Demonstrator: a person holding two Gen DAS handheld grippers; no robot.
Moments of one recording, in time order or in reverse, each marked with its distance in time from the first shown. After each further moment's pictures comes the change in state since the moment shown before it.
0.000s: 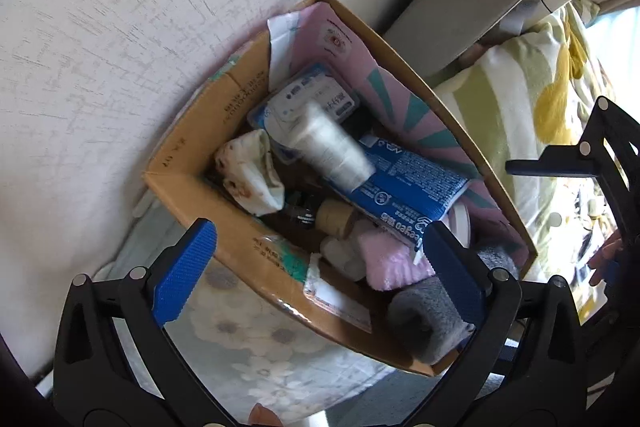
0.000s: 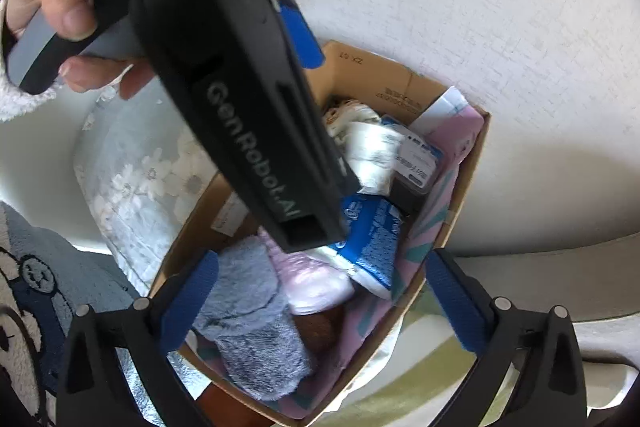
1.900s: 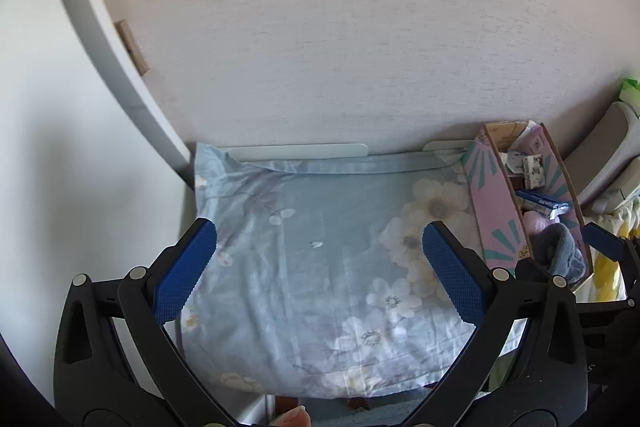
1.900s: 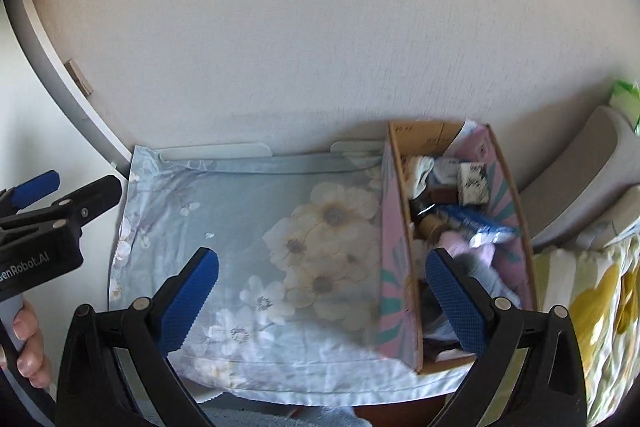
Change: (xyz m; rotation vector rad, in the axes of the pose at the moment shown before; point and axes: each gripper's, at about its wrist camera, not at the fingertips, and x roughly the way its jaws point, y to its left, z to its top) left arm -0.150 0.116 -0.364 -0.725 -0.578 0.376; right arm -0.045 0.201 0.063 0.504 -0.265 -0.243
